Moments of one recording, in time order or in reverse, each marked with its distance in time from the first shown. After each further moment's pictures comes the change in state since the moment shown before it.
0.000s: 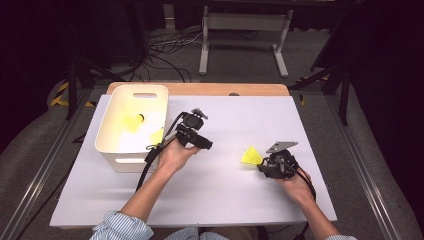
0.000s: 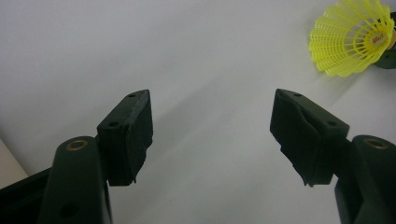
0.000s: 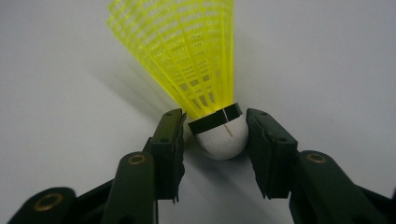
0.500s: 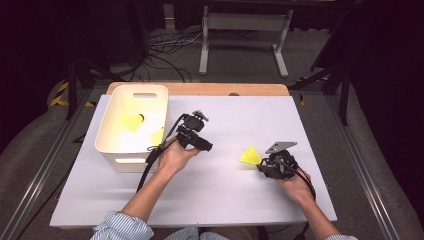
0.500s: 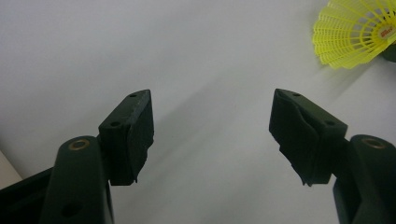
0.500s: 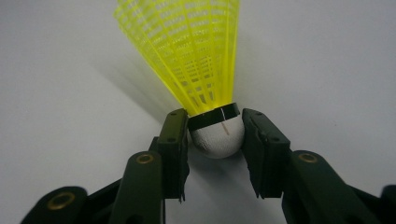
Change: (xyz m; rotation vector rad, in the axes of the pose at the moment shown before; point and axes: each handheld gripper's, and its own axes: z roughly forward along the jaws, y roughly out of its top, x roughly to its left) left arm 0.000 -0.003 0.005 0.012 -0.003 0.011; right arm 0.003 0.002 -0.001 0.001 0.005 -0.012
